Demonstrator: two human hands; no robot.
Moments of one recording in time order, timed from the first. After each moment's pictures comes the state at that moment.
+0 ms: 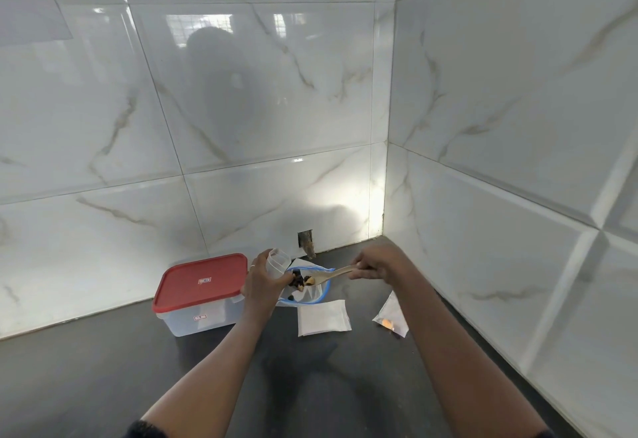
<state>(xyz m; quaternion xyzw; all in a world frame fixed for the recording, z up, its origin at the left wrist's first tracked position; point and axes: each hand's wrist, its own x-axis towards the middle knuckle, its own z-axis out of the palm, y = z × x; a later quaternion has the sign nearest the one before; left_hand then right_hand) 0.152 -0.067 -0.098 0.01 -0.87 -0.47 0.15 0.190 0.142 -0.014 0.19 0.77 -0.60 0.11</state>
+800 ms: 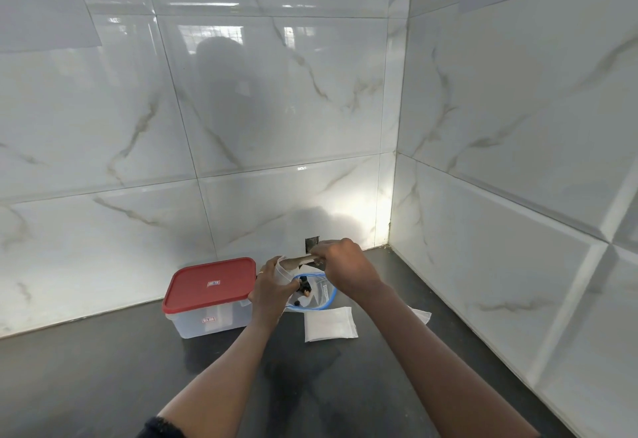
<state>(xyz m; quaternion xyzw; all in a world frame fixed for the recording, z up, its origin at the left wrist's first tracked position) 0.150 -0.071 -0.104 0.02 -0.87 -0.46 0.15 0.210 0.075 -0.004 -0.10 0.94 -0.31 -0.13</state>
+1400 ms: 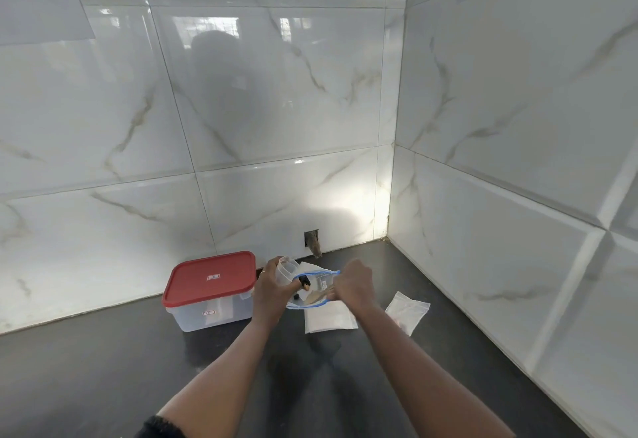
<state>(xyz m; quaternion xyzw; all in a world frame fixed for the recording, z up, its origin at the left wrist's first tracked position) 0.165 -0.074 -0.109 -0.01 -0.84 -0.52 0.13 0.211 0.074 -0.055 0.19 0.85 -0.49 -0.02</state>
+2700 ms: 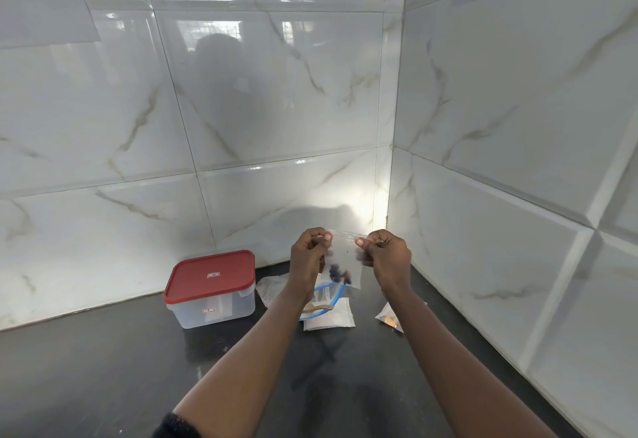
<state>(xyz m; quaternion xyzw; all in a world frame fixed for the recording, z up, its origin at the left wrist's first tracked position) 0.183 -0.005 -0.046 -0.08 -0.65 -0.75 0.04 0.218 0.130 -0.034 0.11 0.70 -0.67 -0.22</state>
